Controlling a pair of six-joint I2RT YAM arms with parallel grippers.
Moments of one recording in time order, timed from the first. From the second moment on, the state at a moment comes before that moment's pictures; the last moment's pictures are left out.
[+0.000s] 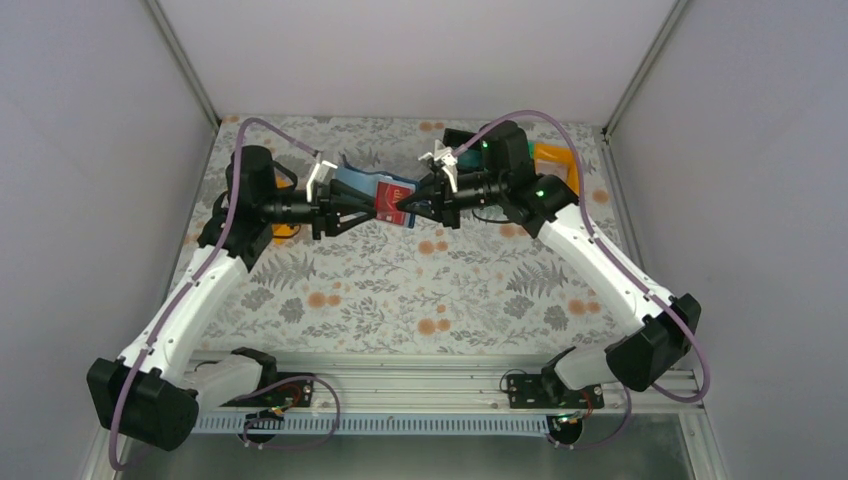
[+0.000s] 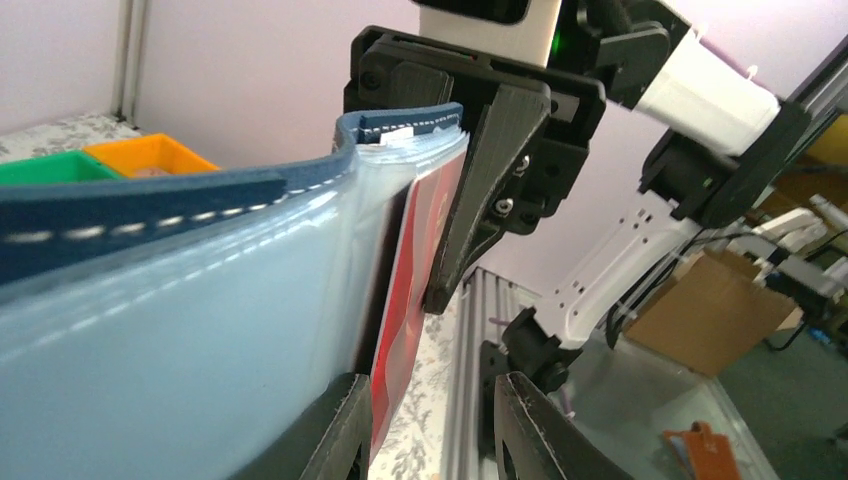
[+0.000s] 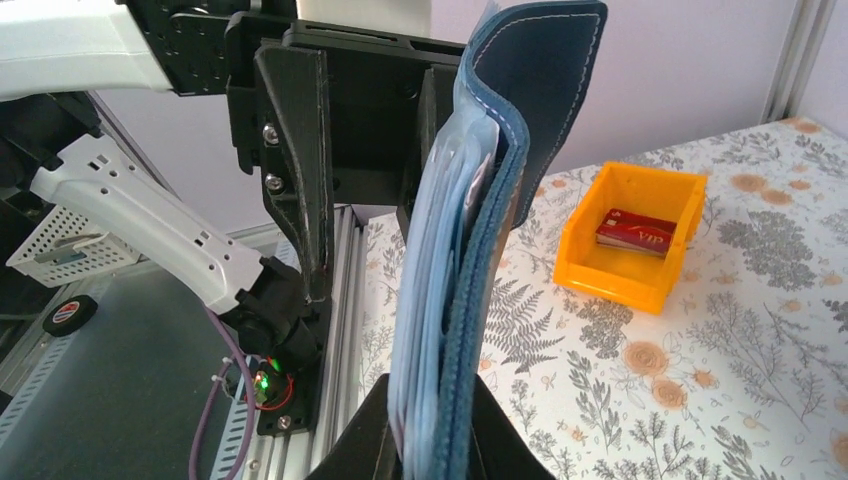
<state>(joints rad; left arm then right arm) -0.30 1.09 1.02 -0.19 1.19 -0.18 0.62 1.41 1.43 -0.50 -0.93 -0.16</state>
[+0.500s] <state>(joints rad) -0.30 1.09 1.03 -0.02 1.23 -0.36 0.61 1.40 1.43 -0.47 -0.97 -0.15</state>
